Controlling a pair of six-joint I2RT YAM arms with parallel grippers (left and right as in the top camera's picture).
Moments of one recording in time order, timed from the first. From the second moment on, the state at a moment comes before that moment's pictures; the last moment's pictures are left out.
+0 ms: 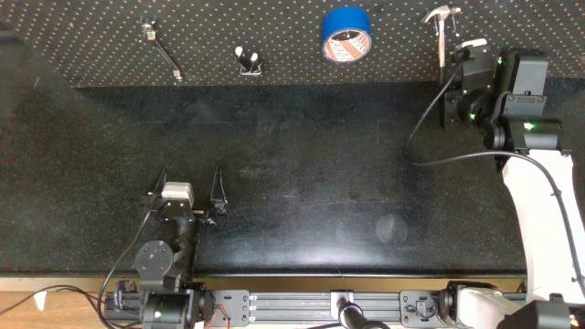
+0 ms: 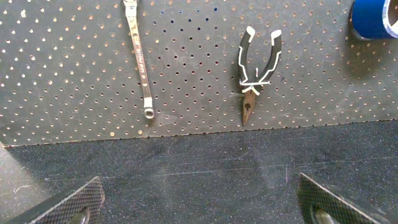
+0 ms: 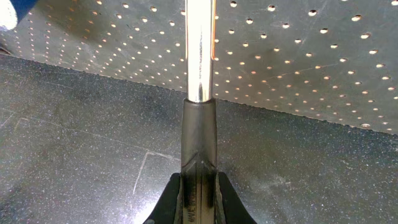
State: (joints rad) left arm -0.01 0.01 0.01 -0.07 0.03 0.03; right arm -0.09 1.39 1.10 -0.56 -0.33 -0.17
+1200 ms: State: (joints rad) left arm -0.01 0.01 0.01 -0.07 0.03 0.03; right arm -0.09 0.82 0.23 0.25 -0.23 -0.15
